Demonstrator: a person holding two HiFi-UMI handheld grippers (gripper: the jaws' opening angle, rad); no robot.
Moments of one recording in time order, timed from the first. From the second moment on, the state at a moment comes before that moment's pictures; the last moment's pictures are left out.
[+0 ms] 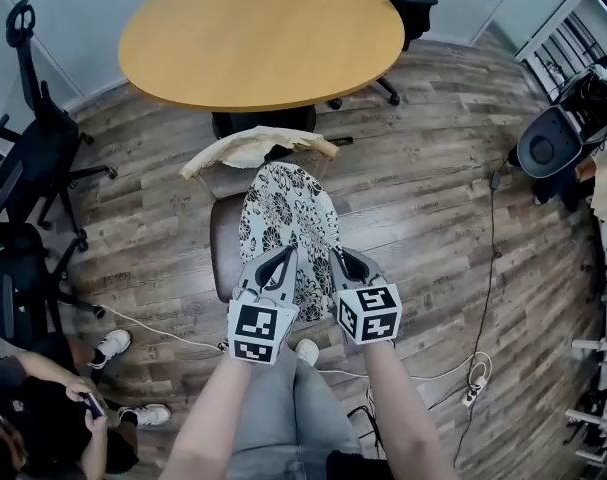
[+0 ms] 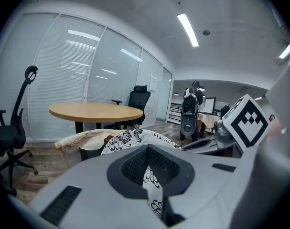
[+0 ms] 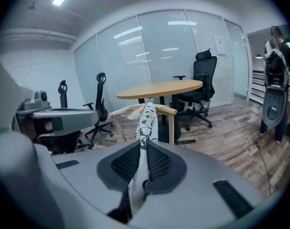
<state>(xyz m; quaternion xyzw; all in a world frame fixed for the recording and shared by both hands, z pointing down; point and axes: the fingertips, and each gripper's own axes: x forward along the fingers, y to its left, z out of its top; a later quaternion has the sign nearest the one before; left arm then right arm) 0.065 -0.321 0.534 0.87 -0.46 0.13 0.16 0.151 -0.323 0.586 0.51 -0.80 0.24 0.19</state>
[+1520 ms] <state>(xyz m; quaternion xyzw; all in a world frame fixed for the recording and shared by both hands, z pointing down) 0.085 -0.313 0.359 0.88 -0.46 0.06 0.08 0.166 -0.297 0.375 0.52 -0.84 0.08 0.16</state>
